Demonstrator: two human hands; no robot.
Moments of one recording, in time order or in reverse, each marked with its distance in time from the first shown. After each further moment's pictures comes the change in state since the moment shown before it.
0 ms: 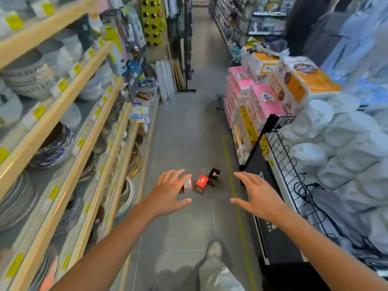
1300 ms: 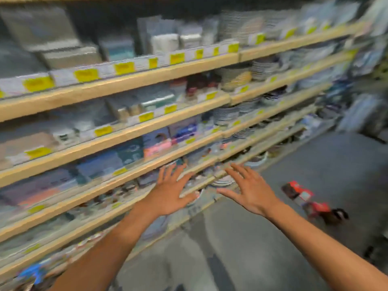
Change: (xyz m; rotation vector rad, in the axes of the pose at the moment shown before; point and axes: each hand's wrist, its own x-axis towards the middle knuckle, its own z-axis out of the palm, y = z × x) left_hand -0.680 0.236 0.144 -0.057 0.355 -0.989; right_hand -0.385 -0.348 0.072 -0.032 -0.190 -1.030
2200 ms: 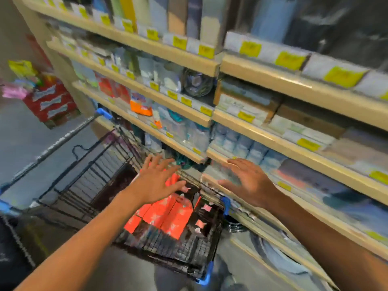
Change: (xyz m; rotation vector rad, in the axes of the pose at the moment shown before) left_hand -0.606 -0.329 -0.002 -0.072 0.249 -1.154; right_hand 0.085 -0.678 0.193 0.011 -0.368 -1.202
